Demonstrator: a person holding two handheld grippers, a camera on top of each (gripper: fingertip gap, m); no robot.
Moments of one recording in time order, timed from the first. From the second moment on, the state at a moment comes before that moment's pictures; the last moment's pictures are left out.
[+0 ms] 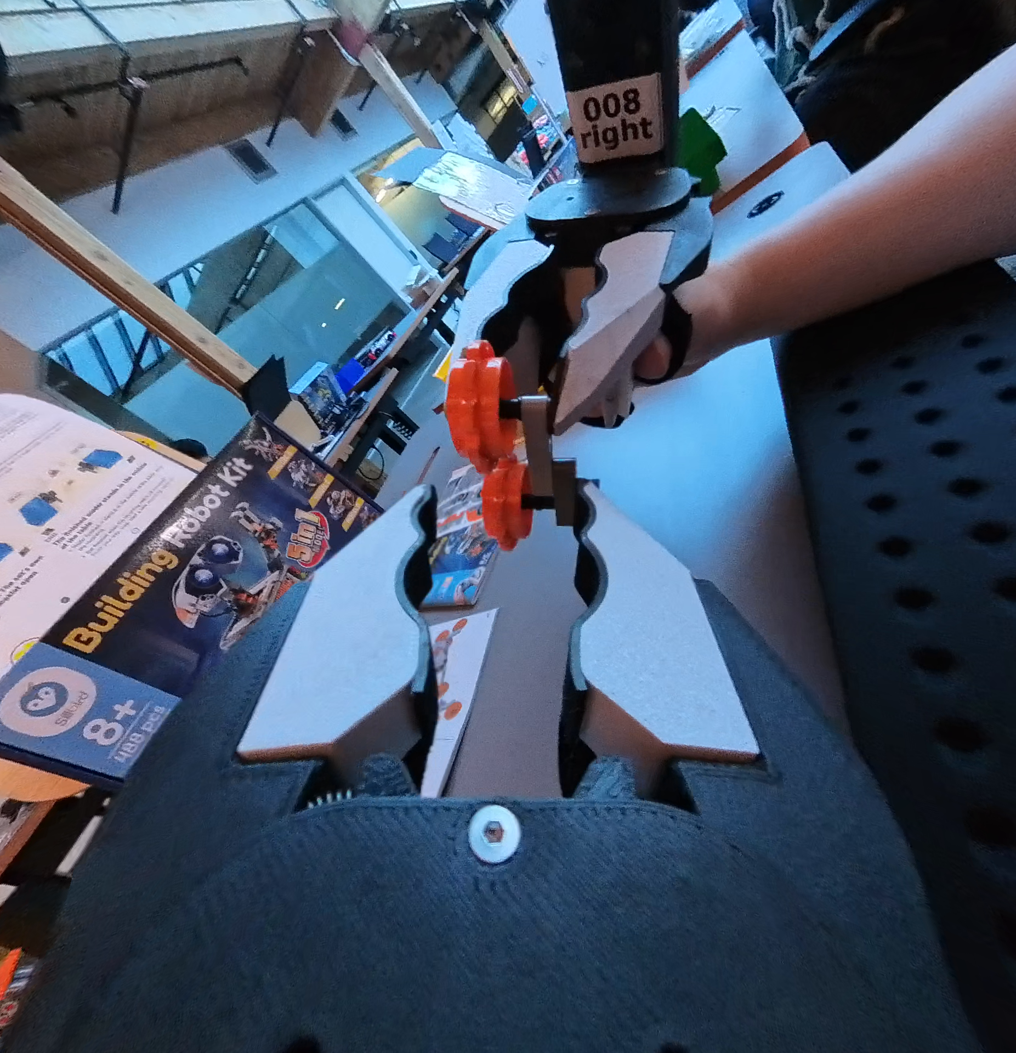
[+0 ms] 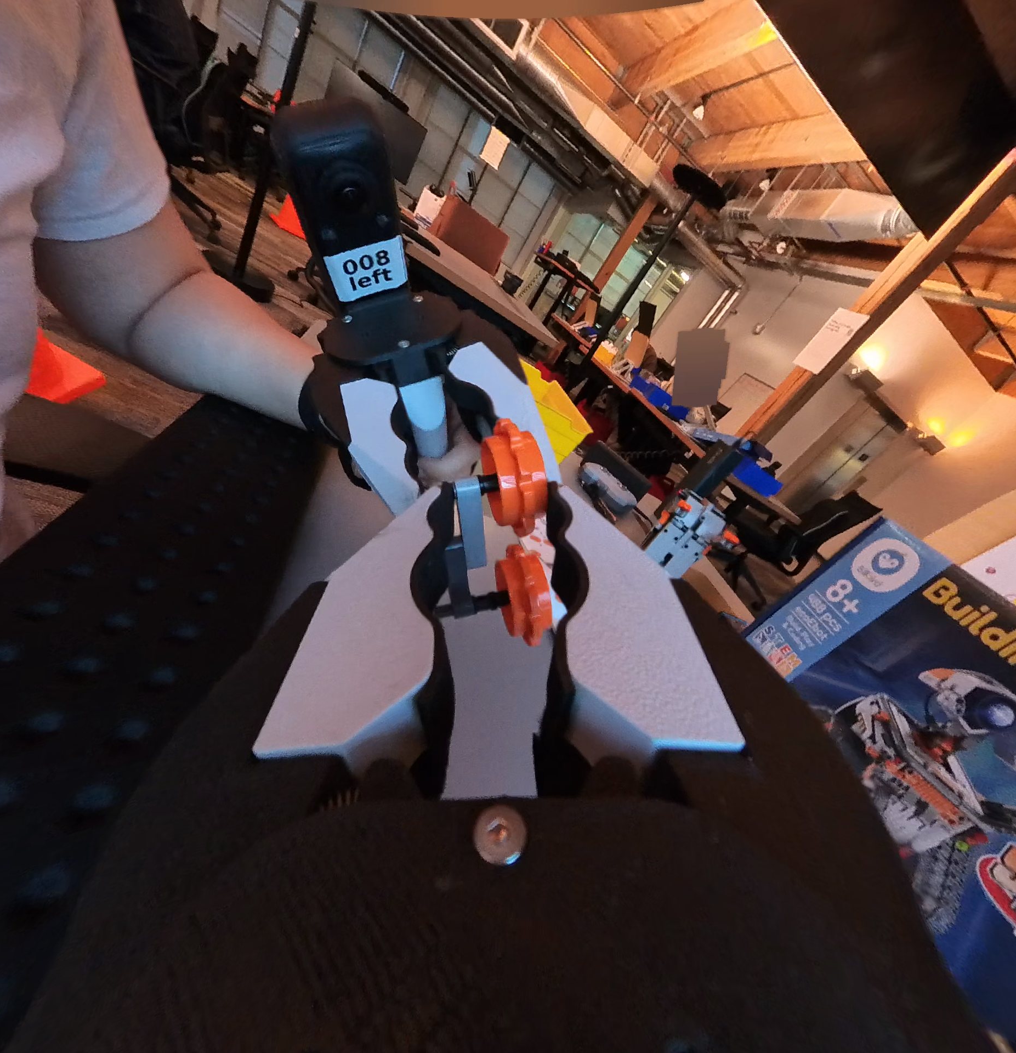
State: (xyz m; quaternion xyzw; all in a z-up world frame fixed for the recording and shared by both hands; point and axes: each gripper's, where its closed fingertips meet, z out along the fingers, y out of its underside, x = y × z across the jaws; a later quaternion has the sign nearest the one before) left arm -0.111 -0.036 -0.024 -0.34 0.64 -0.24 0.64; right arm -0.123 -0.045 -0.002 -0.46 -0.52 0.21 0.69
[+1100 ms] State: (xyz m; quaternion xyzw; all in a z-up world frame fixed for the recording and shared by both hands) left arm -0.105 -0.016 -0.046 -0.41 0.65 -0.17 0.62; right arm -0.128 -0.017 -0.033 -0.56 -0.51 0.12 0.64
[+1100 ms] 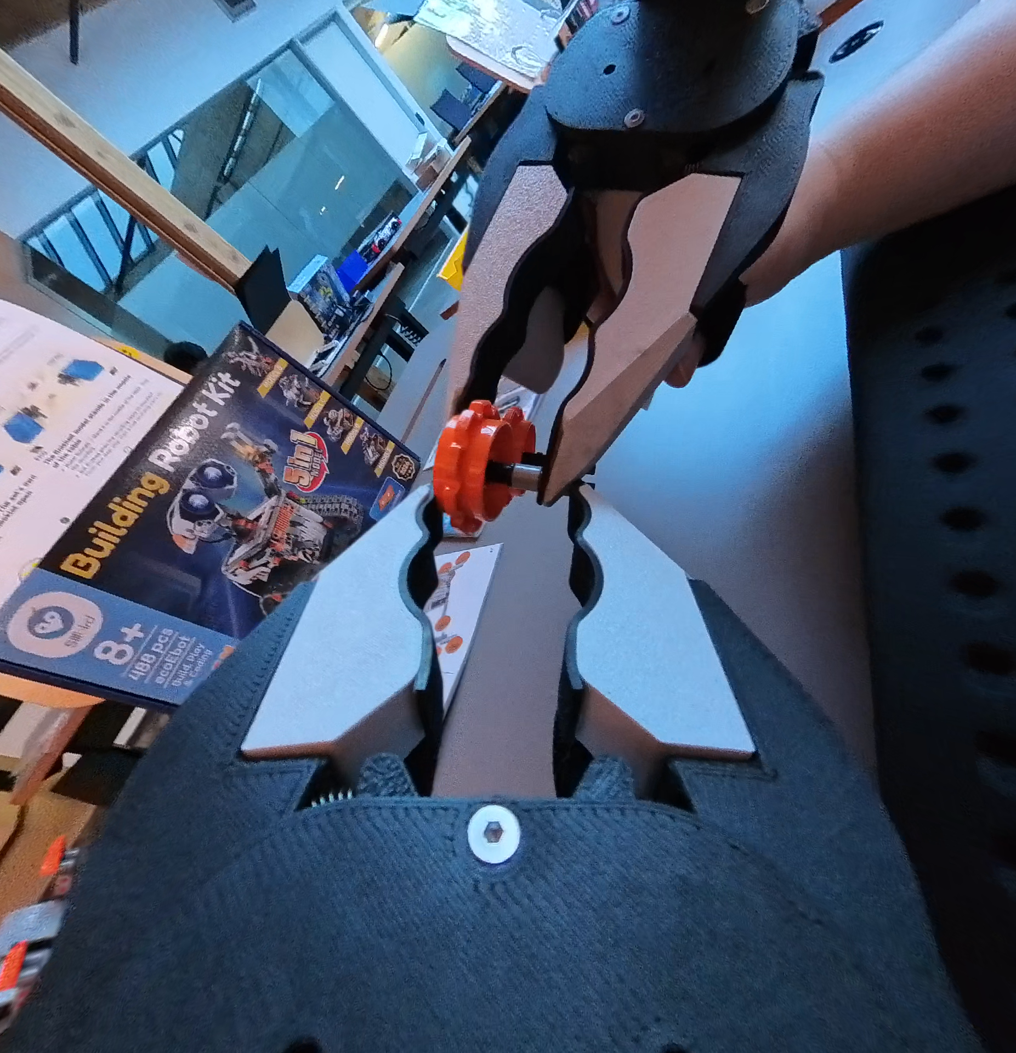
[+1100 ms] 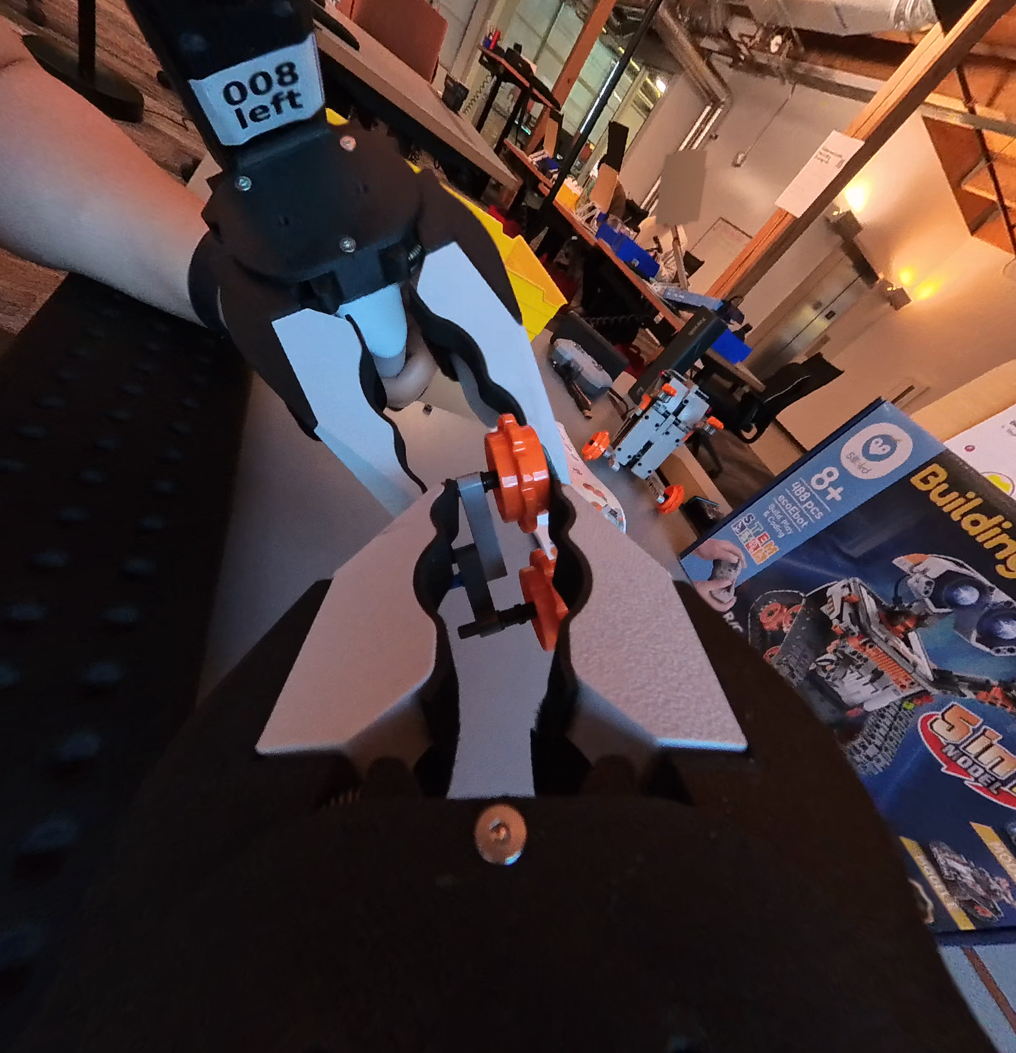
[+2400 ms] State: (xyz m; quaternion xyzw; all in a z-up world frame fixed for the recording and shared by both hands) left arm -0.104 -0.003 -0.044 -0.48 0.60 -0.20 0.61; right arm -0.126 -0.004 -0.031 -0.63 -0.41 0.26 0.60
